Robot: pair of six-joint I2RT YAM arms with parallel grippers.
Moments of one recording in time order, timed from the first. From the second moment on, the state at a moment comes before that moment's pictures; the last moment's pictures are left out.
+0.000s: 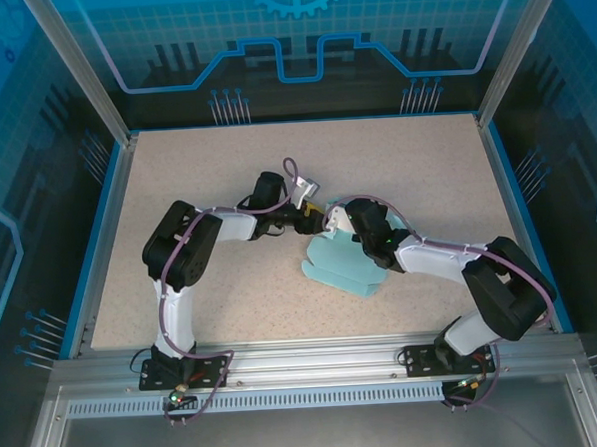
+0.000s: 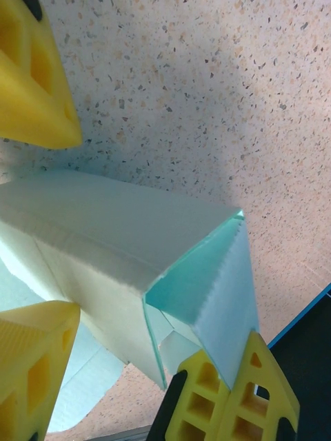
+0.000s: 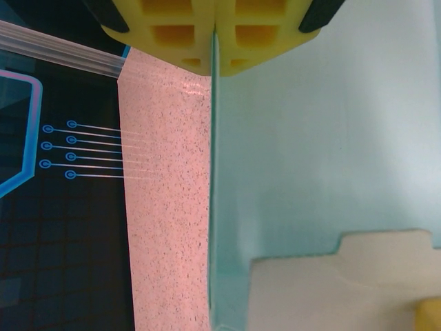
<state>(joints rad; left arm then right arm) -0.45 2.06 1.11 0.35 0.79 -0.17 0.62 1.50 0.71 0.10 0.58 -0.95</state>
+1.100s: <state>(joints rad) -0.51 2.06 1.10 0.37 0.70 -0.16 0.61 1.50 0.80 -0.07 0.49 -0.84</state>
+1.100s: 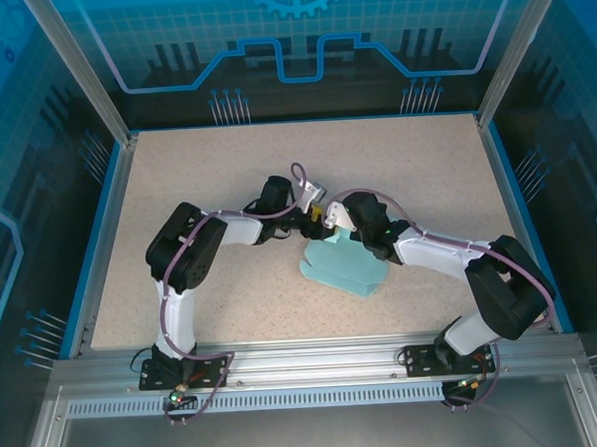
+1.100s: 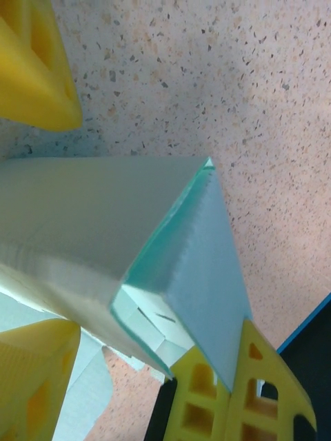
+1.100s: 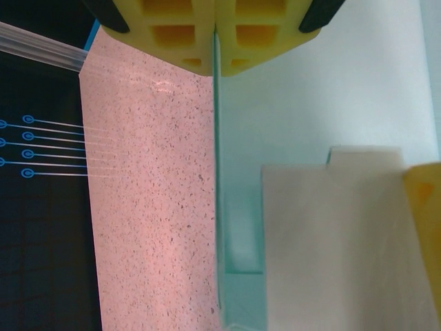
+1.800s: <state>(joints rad) -0.56 2.02 1.05 0.39 0.44 -0.15 0.61 1.47 0.80 -0.11 0.44 -0.83</state>
